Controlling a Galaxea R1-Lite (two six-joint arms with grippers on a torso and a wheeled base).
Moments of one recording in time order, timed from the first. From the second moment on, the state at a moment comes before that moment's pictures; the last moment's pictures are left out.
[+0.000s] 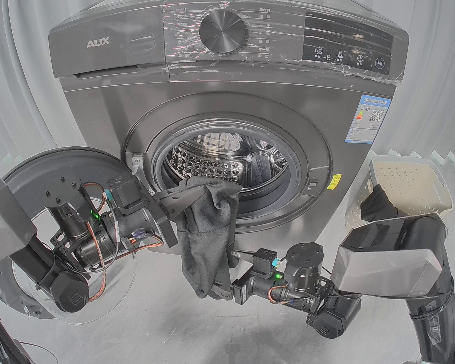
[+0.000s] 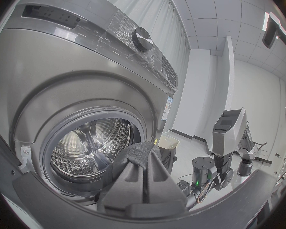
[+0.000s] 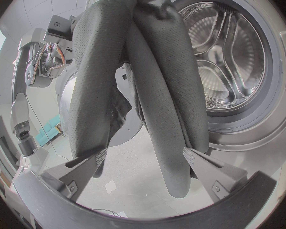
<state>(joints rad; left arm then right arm) -0.44 1.90 -0.53 -1.55 -0.50 -0.09 0.75 2.45 -0.76 -1.53 0.22 0.08</state>
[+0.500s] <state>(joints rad) -0.42 1.89 -0.52 -1.55 -0.51 -0.09 0.61 2.45 -0.73 -1.54 0.24 0.08</state>
